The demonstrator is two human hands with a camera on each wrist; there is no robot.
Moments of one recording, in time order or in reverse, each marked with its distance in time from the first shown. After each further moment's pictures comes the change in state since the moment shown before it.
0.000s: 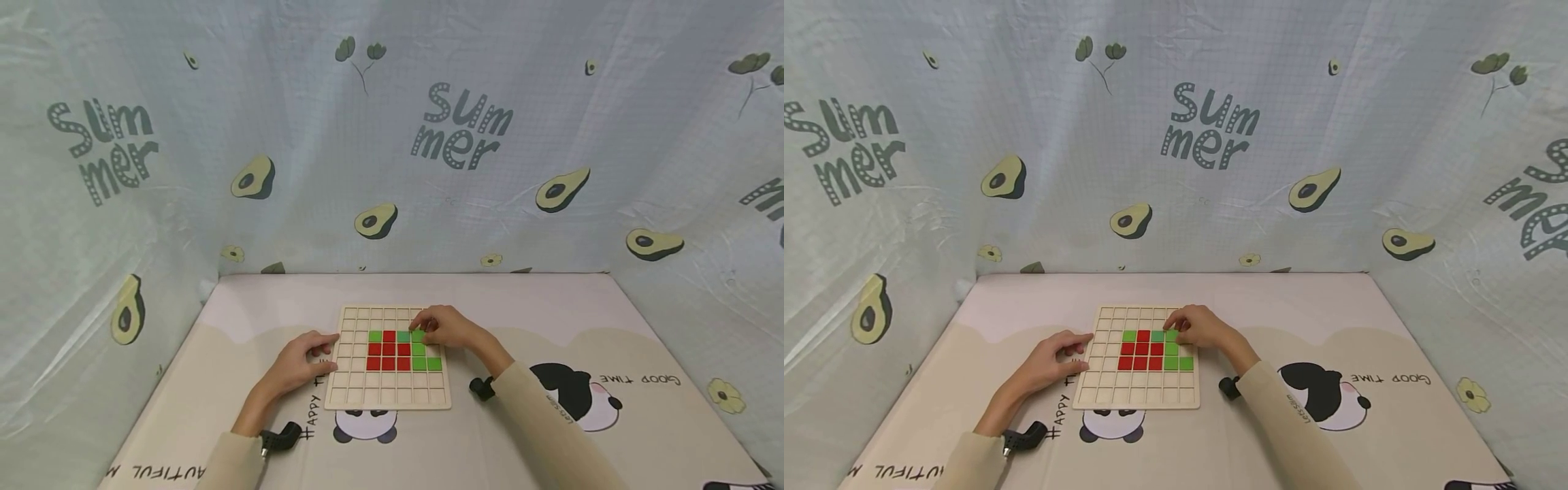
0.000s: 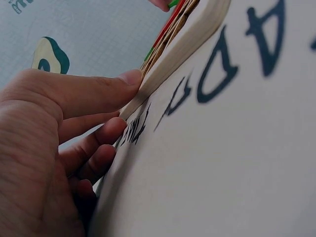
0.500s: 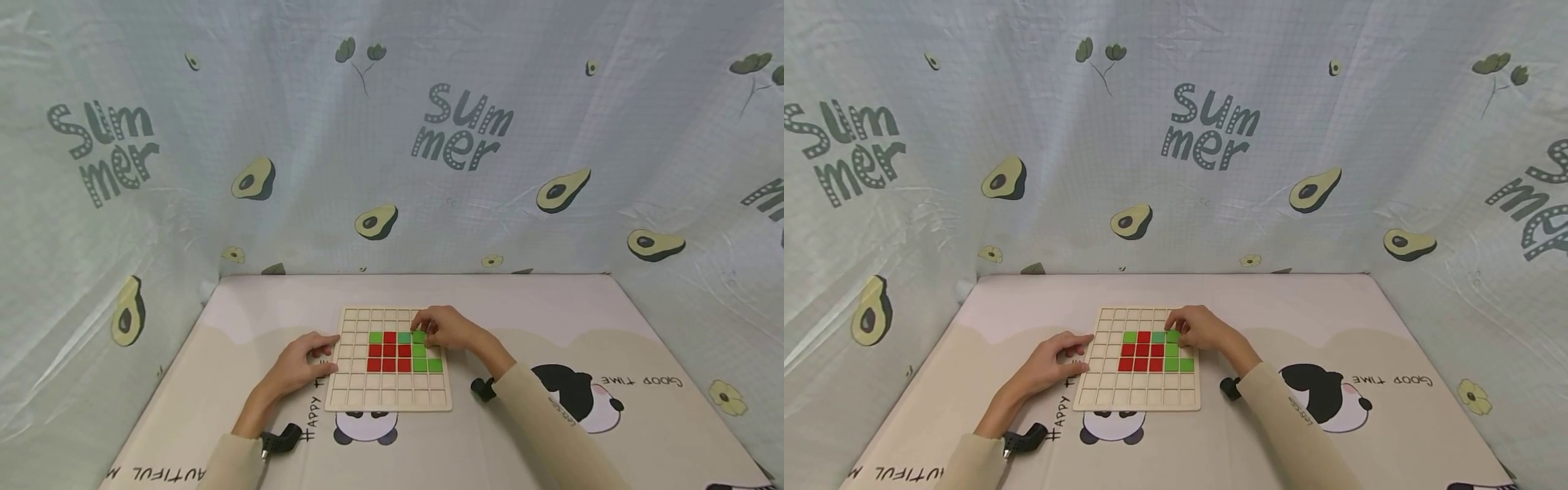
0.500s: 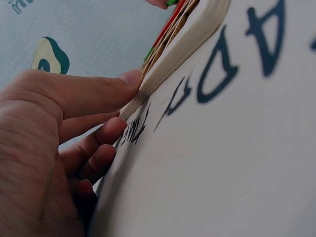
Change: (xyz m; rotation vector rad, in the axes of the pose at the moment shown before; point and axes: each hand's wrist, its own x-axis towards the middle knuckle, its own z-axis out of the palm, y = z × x) left_hand 0.000 0.000 0.000 -0.006 0.007 0.014; right_hand 0.001 -0.005 -0.001 -0.065 -0.006 0.005
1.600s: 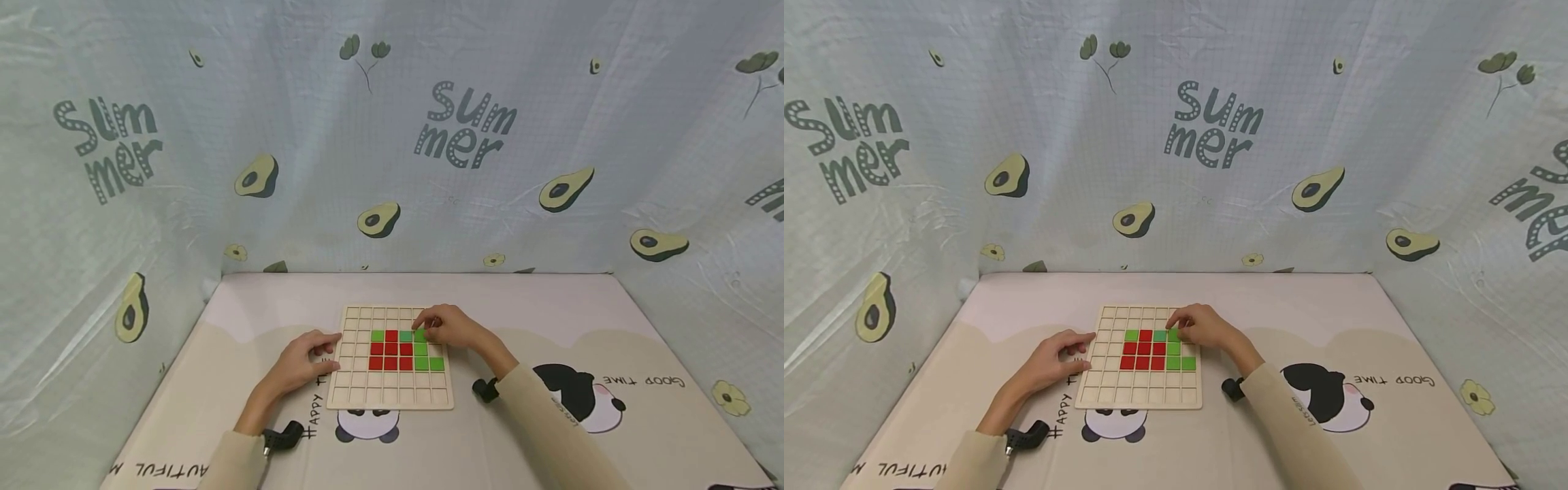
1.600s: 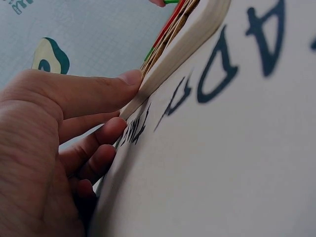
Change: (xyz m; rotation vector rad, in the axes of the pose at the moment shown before) left_hand -0.003 0.000 0.000 0.008 0.000 -0.023; right_hand -0.002 0.004 0.001 0.105 0.037 -0.023
